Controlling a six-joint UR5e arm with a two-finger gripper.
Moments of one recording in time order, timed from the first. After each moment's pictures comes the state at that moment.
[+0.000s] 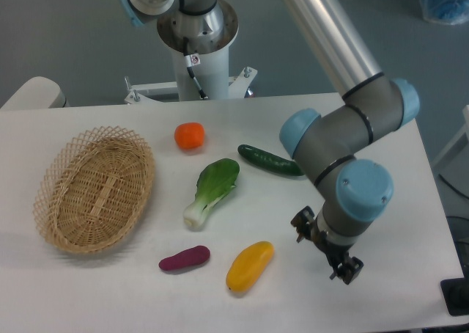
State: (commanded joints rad) arm 2.52 -2.32 -1.11 -1.25 1.52 1.39
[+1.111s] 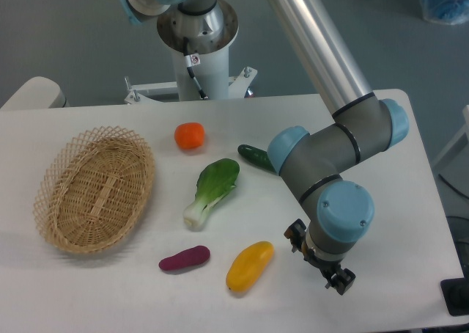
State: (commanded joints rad) arm 2.49 -2.33 -1.12 -1.24 1.57 1.38
